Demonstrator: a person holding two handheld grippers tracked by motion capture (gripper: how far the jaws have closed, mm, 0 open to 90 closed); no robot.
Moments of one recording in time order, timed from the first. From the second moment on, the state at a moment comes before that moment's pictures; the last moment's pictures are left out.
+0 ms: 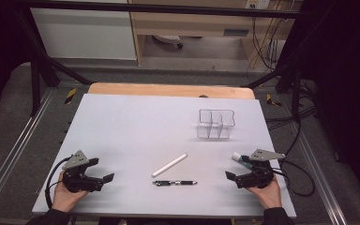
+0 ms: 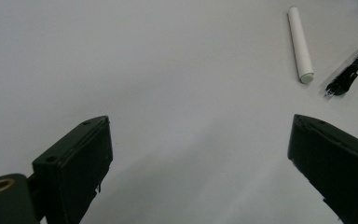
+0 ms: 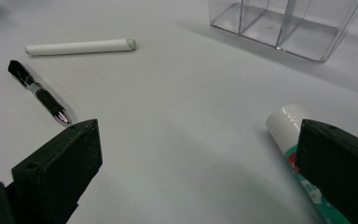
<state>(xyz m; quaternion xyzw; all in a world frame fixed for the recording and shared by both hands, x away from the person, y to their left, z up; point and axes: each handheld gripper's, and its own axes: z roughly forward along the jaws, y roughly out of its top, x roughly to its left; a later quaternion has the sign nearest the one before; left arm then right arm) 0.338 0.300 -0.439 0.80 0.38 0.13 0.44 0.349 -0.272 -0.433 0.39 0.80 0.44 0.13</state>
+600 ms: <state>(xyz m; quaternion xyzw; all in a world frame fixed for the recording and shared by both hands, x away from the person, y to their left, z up) 0.338 0.301 -0.439 0.80 0.38 0.13 0.44 0.348 -0.266 -0.427 0.39 0.80 0.44 0.13</state>
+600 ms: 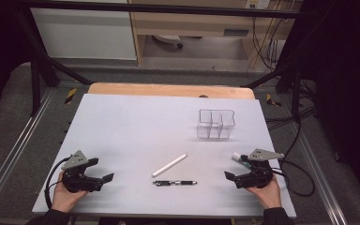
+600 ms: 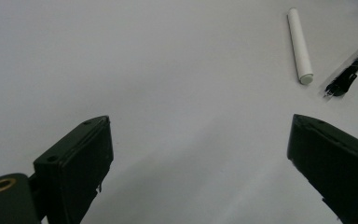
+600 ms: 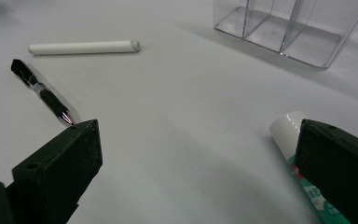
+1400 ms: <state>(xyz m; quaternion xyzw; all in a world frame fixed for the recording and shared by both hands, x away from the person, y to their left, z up) 0.338 0.299 -0.440 0.80 0.38 0.14 0.44 0.356 -0.240 -0.407 0.34 0.83 0.41 0.17</state>
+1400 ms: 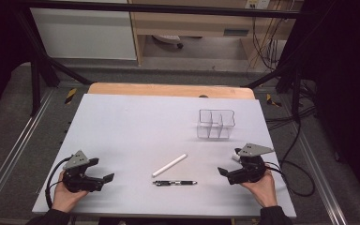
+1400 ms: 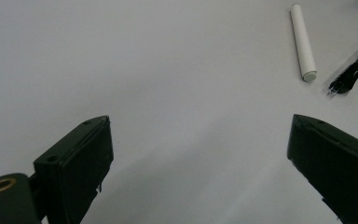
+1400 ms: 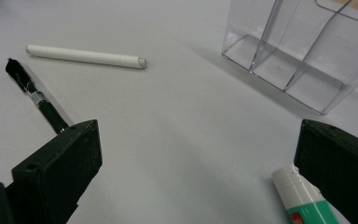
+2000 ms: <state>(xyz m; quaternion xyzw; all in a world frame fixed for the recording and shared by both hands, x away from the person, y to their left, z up) 0.338 0.298 -0.440 0.80 0.38 0.14 0.43 0.370 -0.216 -0.389 0.30 0.85 0.37 0.21</state>
